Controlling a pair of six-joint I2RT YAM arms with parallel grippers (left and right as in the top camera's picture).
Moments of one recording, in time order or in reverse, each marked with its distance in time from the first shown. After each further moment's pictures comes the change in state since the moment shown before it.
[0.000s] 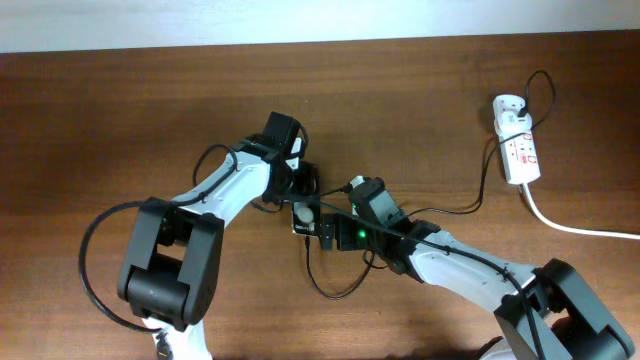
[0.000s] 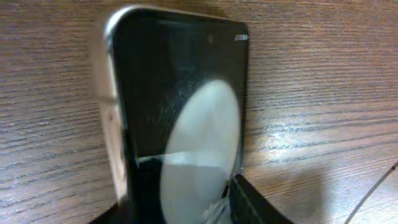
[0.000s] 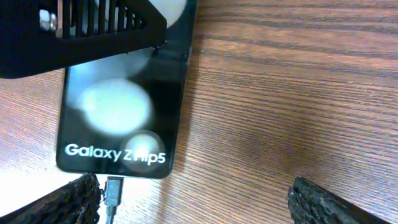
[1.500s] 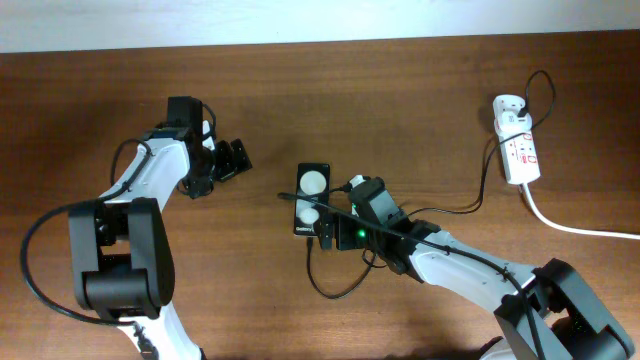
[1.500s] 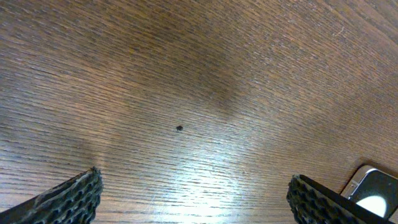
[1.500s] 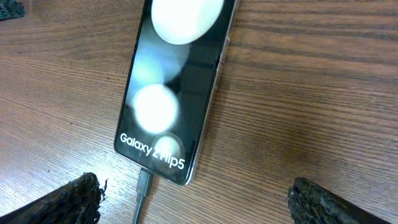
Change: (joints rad) left arm 0.386 0.000 0.041 -0.056 -0.032 0.001; right arm 0.000 0.000 0.000 0.014 0.000 0.000
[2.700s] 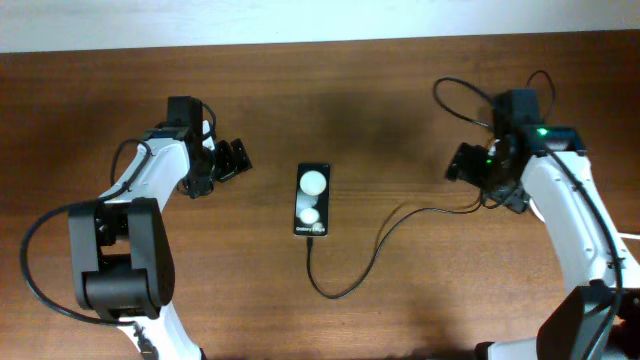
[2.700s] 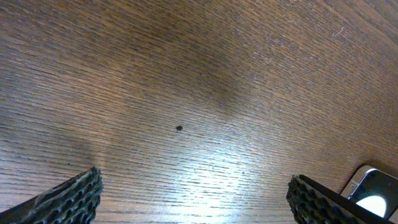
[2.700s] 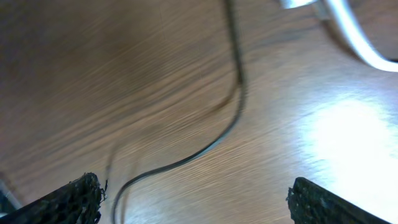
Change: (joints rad) left arm 0.000 0.000 0.000 -0.001 0.000 0.000; right arm -0.684 -0.009 0.569 -1.028 0.175 -0.109
